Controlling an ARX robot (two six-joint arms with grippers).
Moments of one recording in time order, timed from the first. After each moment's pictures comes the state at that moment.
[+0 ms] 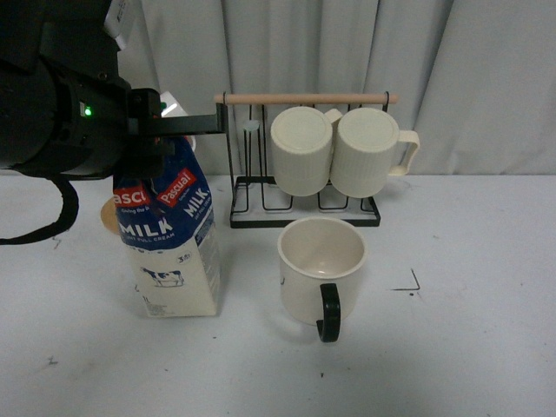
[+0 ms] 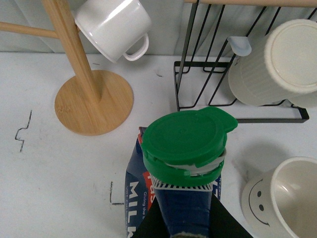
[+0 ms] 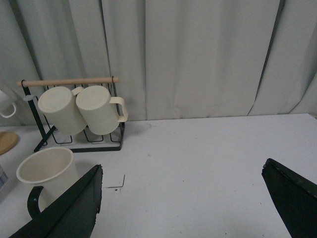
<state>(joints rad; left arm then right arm) -0.38 1.62 0.87 0.23 -0.29 -0.24 0.00 0.00 0.01 0.00 0.00 0.00</state>
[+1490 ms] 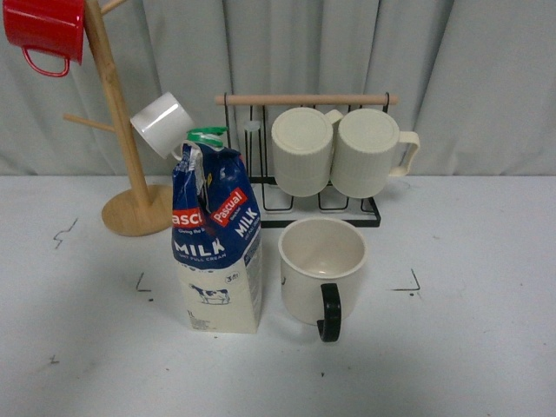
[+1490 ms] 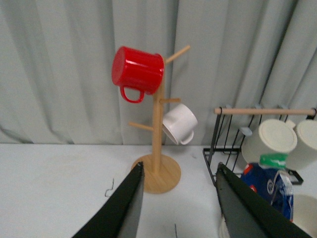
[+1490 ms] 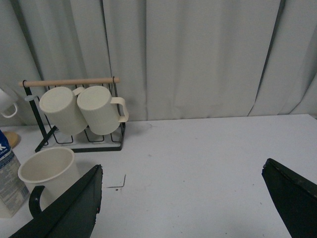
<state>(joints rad) -0.12 0.76 0.28 0.48 -0.12 -0.03 0.00 0.00 0.01 0.00 0.00 0.00</state>
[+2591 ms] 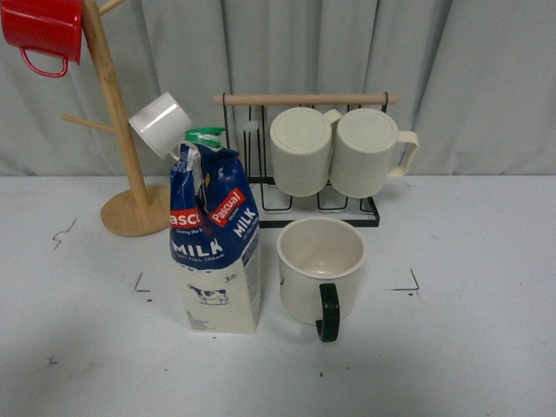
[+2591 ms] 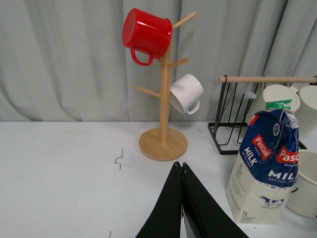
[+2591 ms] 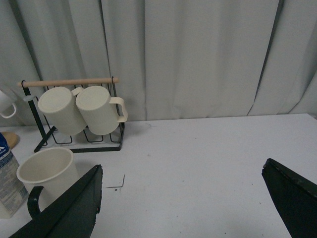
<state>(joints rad) 0.00 0.32 0.01 0.31 0.00 -0.01 0.00 0.00 0.01 0.00 0.00 0.00</state>
